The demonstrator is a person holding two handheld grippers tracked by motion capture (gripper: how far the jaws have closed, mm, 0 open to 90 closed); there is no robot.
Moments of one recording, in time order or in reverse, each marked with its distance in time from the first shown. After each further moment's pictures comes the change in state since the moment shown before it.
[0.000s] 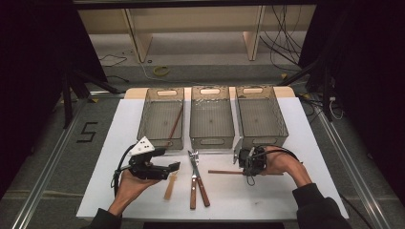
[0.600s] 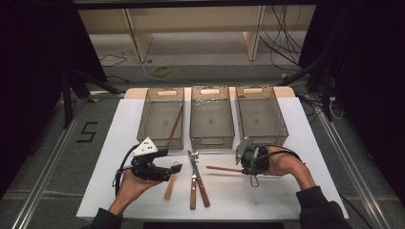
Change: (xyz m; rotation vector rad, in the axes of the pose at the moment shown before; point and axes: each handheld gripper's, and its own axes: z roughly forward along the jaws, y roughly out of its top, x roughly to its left) left arm -0.005 0.002 0.005 0.035 -0.031 0.045; right arm 0.010 -0.005 -0.017 -0.095 -0.041 -0.046
